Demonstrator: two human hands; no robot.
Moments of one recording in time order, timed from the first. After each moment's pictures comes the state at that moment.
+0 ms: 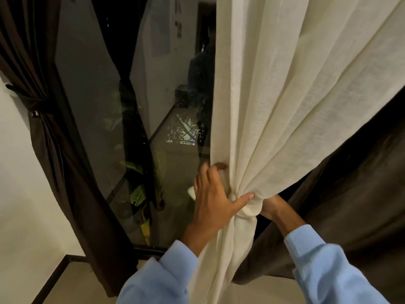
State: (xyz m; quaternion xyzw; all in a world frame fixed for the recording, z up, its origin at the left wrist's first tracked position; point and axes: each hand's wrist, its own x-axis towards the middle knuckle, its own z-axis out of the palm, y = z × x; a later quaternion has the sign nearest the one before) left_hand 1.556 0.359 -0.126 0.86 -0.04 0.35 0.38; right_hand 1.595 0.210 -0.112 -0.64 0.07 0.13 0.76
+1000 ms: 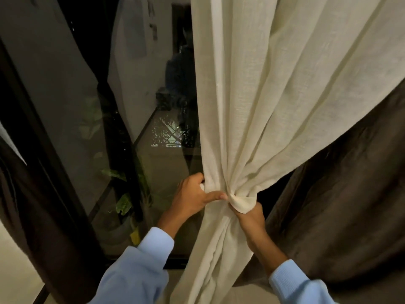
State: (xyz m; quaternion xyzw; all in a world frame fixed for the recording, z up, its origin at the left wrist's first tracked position) left_hand 1.585 0.388 -0.129 0.85 -0.12 0.11 0.49; right_hand 1.561 0.219 -0.174 -0.70 0.10 -0.08 0.70
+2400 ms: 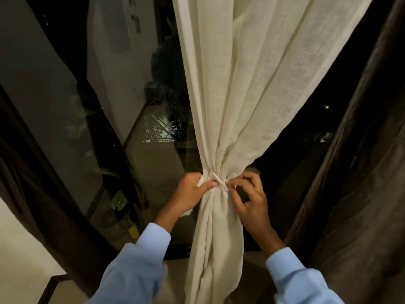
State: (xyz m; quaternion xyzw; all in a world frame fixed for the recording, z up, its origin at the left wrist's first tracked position) left_hand 1.577 0.370 -0.148 0.82 -0.14 0.05 0.55; right_hand 1.543 0.183 -0.183 -0.80 -0.19 -0.36 0.44
